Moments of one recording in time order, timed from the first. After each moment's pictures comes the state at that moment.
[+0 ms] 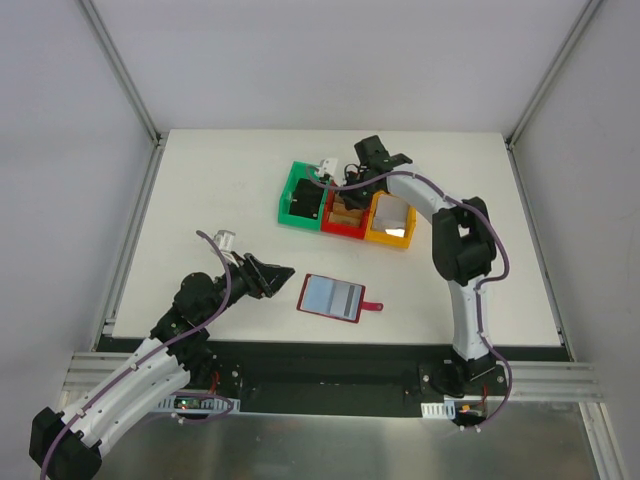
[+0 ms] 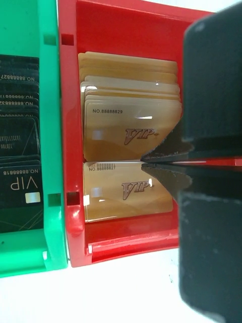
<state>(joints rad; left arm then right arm) -0.61 0.44 0.20 0.14 0.15 -0.80 0.48 2.16 1.79 -0.69 -0.41 -0.80</state>
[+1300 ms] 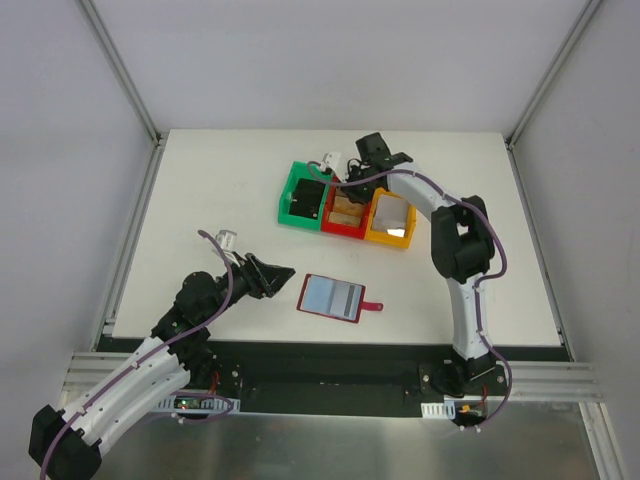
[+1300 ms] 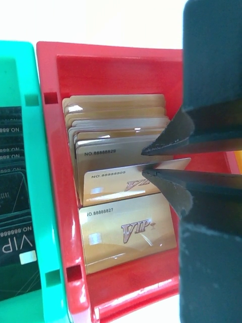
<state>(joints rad) -0.61 0.46 0.20 0.13 0.15 -0.79 0.46 2.19 1.81 -0.64 -0.30 -0.77</state>
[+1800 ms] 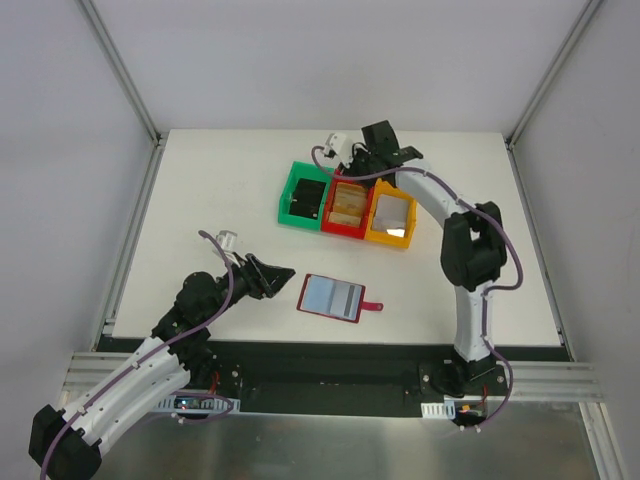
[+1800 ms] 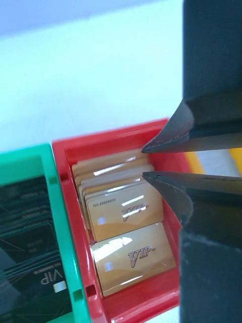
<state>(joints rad) -0.61 0.46 0.20 0.13 0.15 -0.79 0.46 2.12 1.81 -0.56 -0.21 -0.73</state>
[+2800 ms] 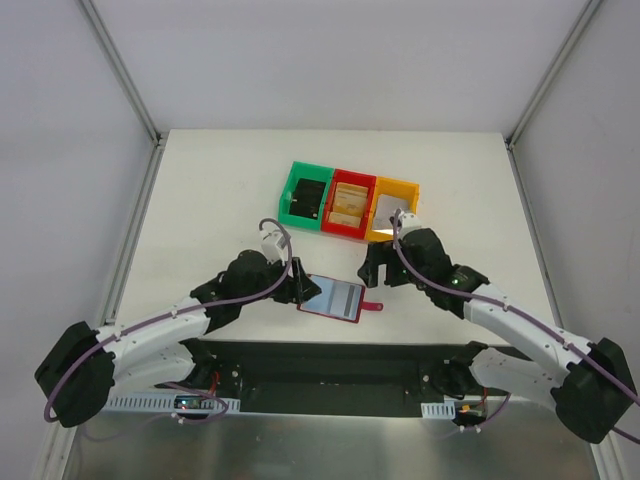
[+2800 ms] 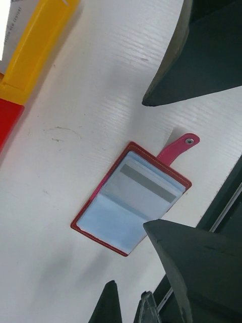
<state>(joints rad) -0.78 0.96 0.37 0.10 0.18 -0.73 0.71 1.00 0.63 -0.27 0.01 0.40</state>
